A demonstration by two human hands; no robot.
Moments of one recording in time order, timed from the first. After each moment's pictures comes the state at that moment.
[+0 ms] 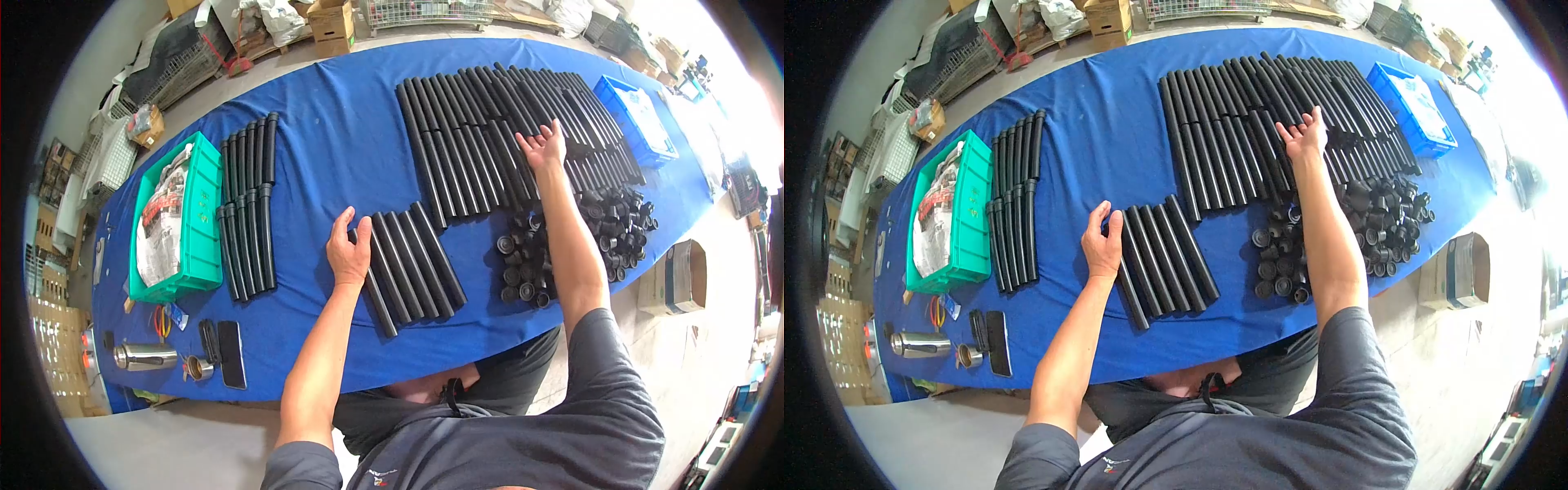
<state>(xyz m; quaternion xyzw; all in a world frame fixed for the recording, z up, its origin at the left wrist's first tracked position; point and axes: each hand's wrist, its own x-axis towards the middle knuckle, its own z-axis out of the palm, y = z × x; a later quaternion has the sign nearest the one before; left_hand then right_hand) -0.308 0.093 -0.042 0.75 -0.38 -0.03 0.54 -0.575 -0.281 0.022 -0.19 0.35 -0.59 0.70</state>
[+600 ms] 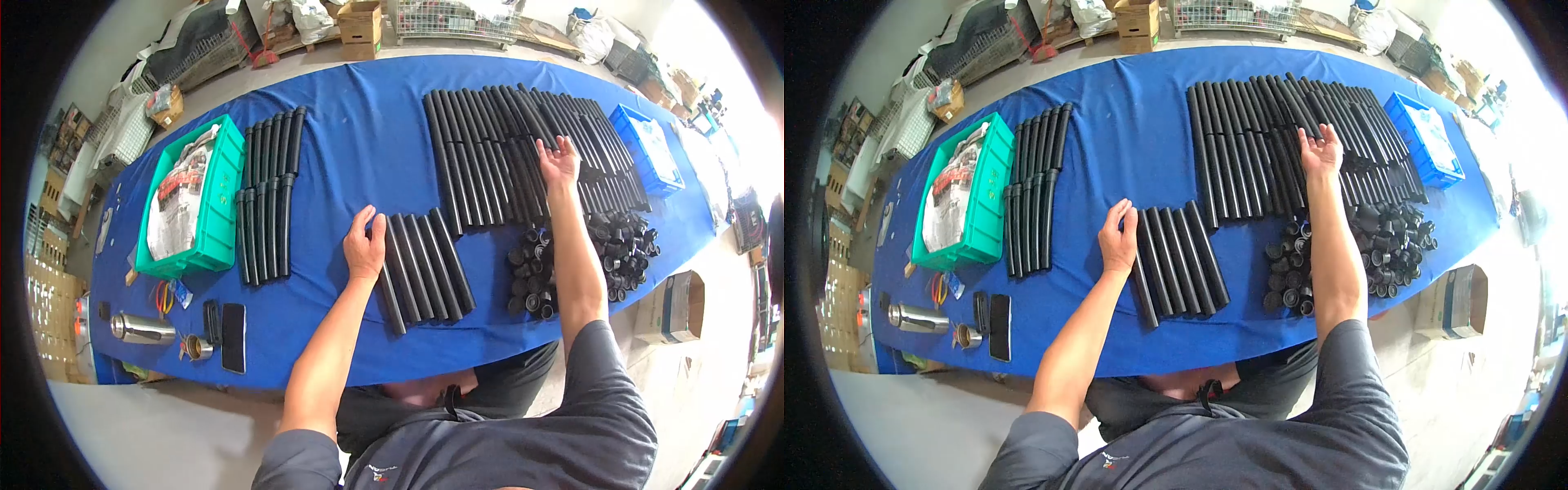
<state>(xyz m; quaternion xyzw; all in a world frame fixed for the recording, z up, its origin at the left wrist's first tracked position) -0.307 0.093 -0.044 0.72 -0.36 -0.04 0.59 -0.566 -0.290 0.029 -0.13 0.24 -0.63 0.72</state>
